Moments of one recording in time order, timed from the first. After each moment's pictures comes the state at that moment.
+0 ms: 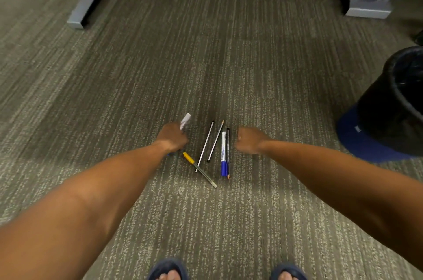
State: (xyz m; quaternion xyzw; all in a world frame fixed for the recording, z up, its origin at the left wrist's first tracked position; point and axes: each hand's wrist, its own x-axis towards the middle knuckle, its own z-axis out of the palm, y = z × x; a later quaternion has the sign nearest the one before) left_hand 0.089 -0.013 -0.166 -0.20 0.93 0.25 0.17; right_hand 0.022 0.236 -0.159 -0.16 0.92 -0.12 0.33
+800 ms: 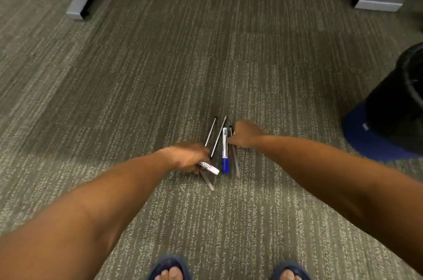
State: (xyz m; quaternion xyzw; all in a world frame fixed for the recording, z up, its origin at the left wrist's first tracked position) left_hand 0.119 0.013 -0.182 0.26 0.91 0.08 0.30; right_hand 0.011 0.209 -0.182 -0.15 0.93 -0.13 0.30
